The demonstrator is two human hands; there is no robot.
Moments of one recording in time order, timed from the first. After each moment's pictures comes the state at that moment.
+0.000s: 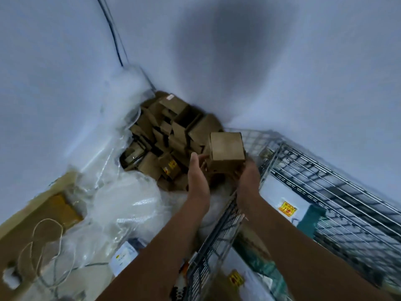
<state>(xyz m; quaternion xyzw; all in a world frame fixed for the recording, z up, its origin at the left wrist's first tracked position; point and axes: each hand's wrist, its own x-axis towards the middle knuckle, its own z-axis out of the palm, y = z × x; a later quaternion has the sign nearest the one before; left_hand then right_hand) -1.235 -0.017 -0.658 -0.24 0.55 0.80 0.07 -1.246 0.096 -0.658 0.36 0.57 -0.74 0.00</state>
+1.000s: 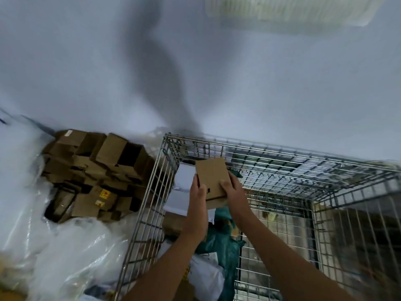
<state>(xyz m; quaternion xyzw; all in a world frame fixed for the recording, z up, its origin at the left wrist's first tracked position) -1.086 0.237 -0.671 -0.04 0.67 0.70 0.24 -1.060 0.347 -0.683 0.33 0.62 -0.71 -0.02</state>
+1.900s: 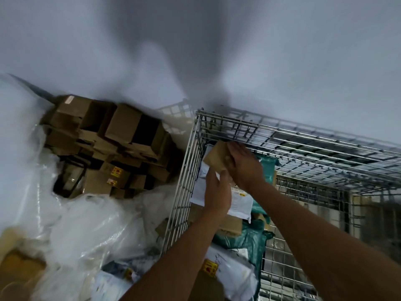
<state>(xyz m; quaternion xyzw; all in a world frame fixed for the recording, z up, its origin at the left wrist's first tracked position) -1.186 0.208 -0.761 -0.12 0.77 0.55 0.31 -1.199 0.333 -0.782 0.13 0.96 -0.24 0.07</state>
